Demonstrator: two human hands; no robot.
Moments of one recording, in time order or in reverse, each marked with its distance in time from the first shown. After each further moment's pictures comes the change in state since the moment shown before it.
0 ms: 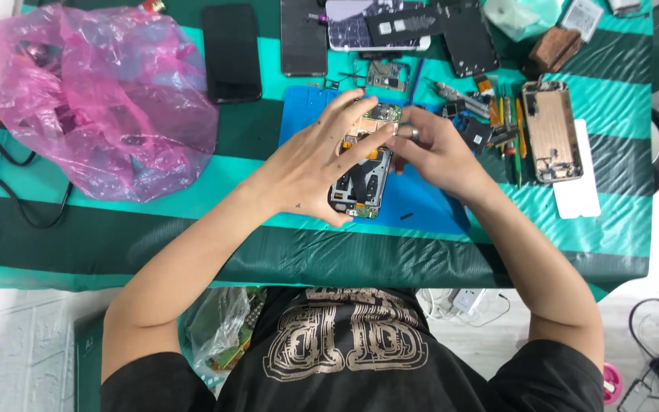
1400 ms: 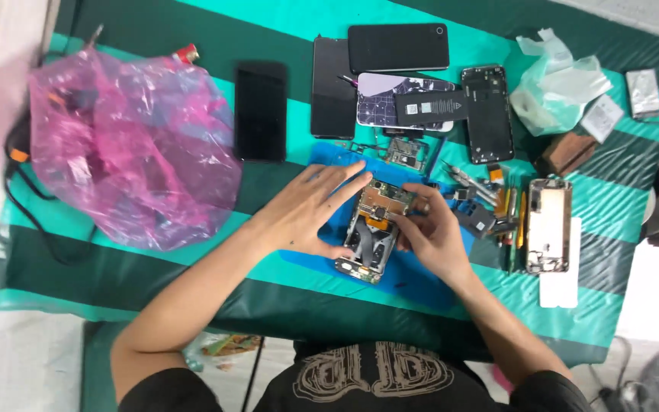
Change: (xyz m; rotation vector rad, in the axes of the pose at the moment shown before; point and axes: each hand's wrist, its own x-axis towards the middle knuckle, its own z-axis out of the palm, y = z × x) left_hand -0.005 -0.054 0.006 -0.162 -0.009 -0.191; right_hand 0.012 0.026 0.005 0.100 0.195 0.026
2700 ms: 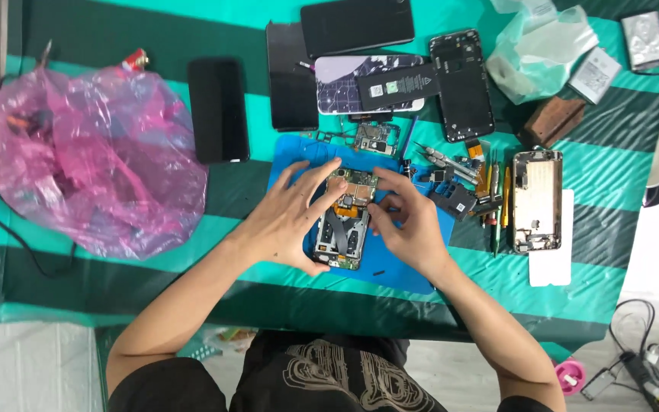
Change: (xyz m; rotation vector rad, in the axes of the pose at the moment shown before) left_hand 0.013 0.028 0.003 -0.040 -0.043 -0.023; right_hand 0.003 -0.022 -0.003 -0.105 0.031 -0.039
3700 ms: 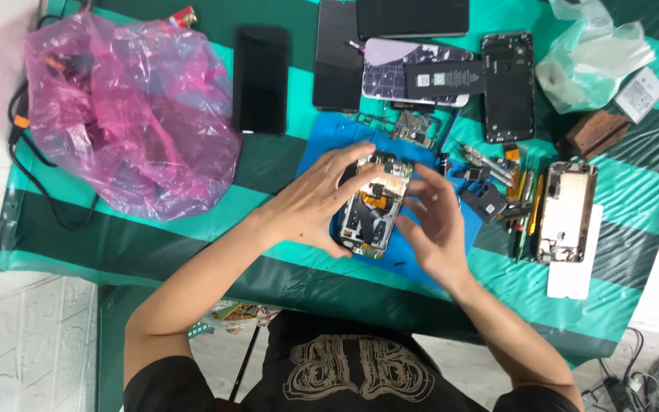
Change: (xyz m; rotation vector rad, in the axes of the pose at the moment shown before) left_hand -0.010 -0.008 0.007 -0.144 0.078 -0.005; right_hand -0.019 0.014 0.011 0.215 0.027 0.014
